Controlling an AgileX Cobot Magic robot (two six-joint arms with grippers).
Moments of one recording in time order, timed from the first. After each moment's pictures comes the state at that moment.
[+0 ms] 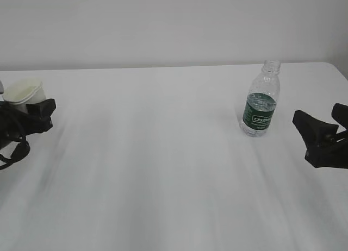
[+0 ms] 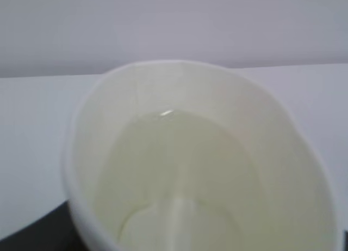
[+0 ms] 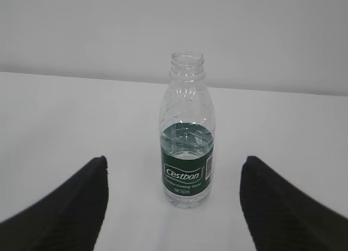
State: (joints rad) left arm -0.04 1.98 -0.57 0.18 -1.13 -0.16; right arm 0.22 1.37 -0.18 0.02 -0.93 -0.02
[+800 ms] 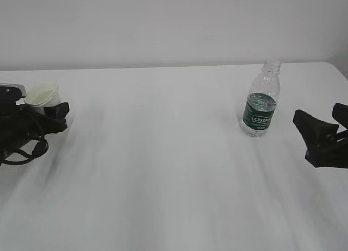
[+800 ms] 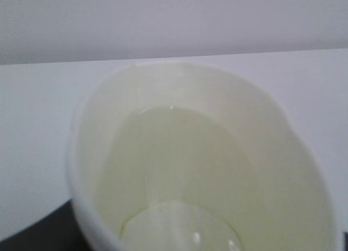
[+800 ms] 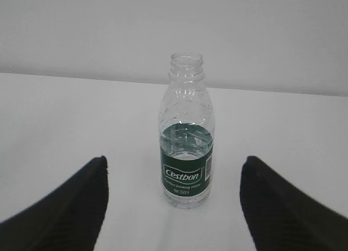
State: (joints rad) left arm -0.04 2.18 -0.75 0.21 -1.13 -0.16; right arm 0.22 1.37 -0.18 0.02 -0.93 -0.02
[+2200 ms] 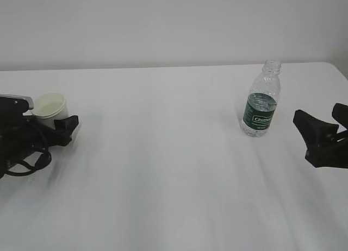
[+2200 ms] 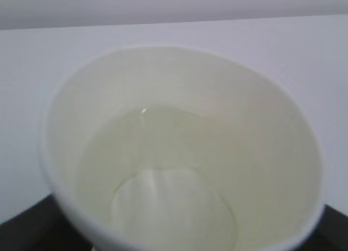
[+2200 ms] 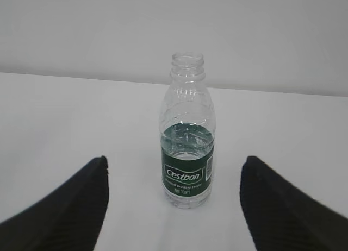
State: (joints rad) left arm -0.04 2.23 -0.74 0.26 -1.14 -0.16; right arm 0.22 1.37 -0.18 0.02 -0.93 -0.02
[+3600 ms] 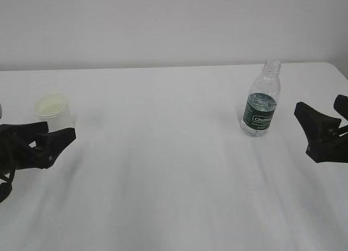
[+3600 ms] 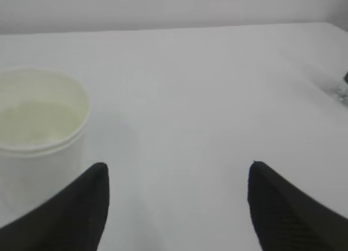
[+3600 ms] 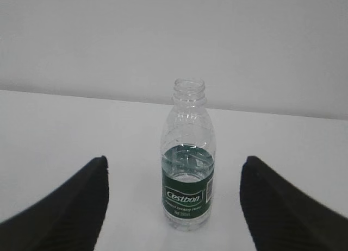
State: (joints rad) left arm -0.04 1.82 -0.36 0.52 -1.15 -0.32; right arm 0.22 1.37 -0.18 0.02 -0.99 -0.04
